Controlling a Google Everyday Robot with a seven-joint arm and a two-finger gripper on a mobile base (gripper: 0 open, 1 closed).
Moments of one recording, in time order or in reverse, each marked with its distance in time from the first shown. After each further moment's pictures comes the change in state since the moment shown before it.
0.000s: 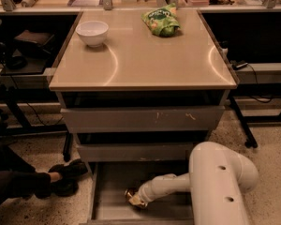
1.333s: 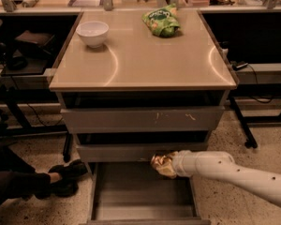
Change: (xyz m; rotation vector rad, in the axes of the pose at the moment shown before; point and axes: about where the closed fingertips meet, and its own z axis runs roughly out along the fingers) arm -0.083 -0.030 -0.306 0.233 -0.229 -0.137
